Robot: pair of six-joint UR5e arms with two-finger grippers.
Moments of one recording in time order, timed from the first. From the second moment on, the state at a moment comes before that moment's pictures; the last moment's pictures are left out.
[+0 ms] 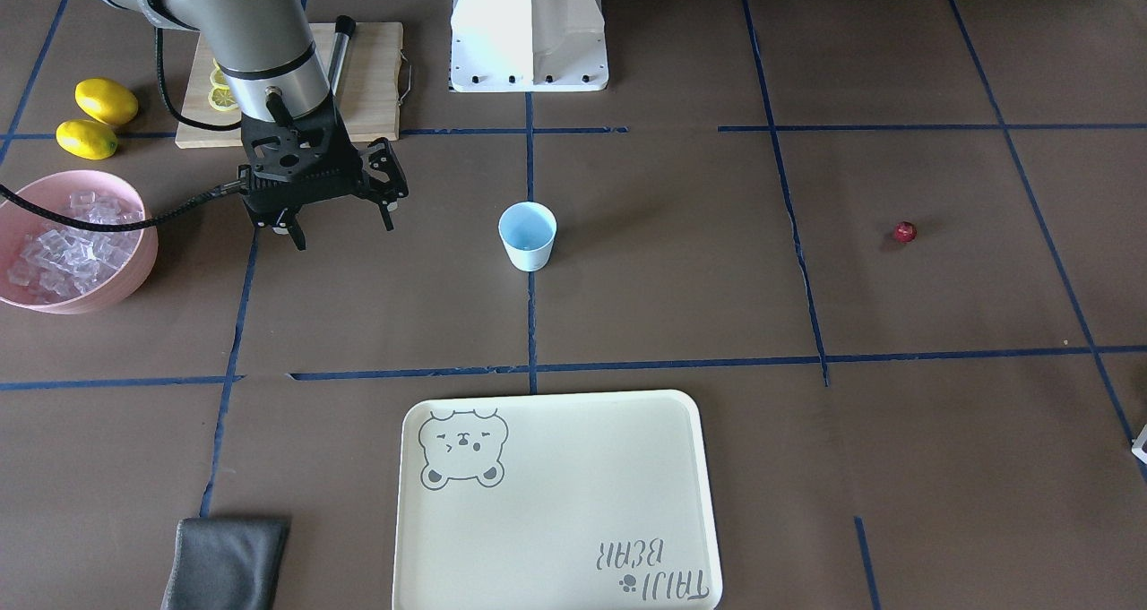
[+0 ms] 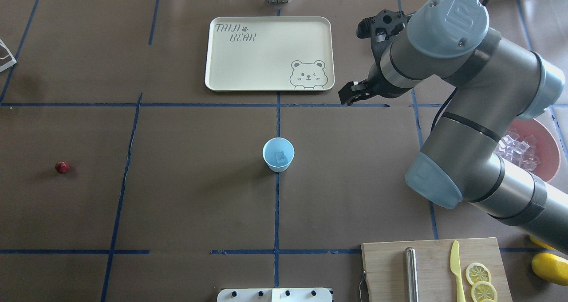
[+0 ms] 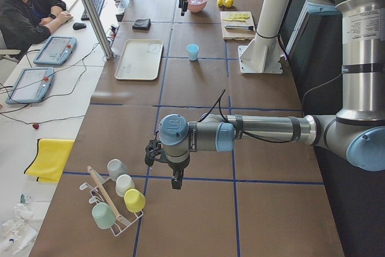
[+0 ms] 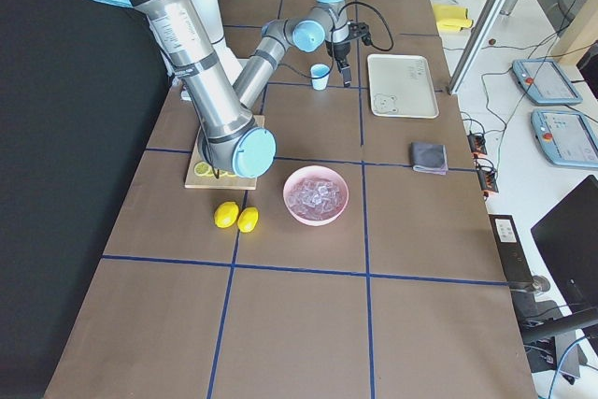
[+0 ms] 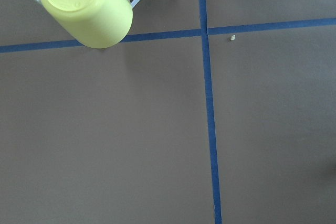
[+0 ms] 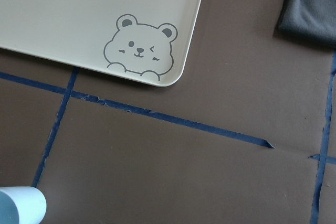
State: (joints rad) left arm -1.59 -1.45 -1.70 -1.55 -2.35 0.10; right arm 0.75 -1.04 1.95 -1.70 1.91 0.80
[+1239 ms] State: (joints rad) left arm -1.58 -1.45 -1.70 -1.55 -2.36 0.10; right arm 1.11 -1.62 2.00 -1.55 2.20 0.02
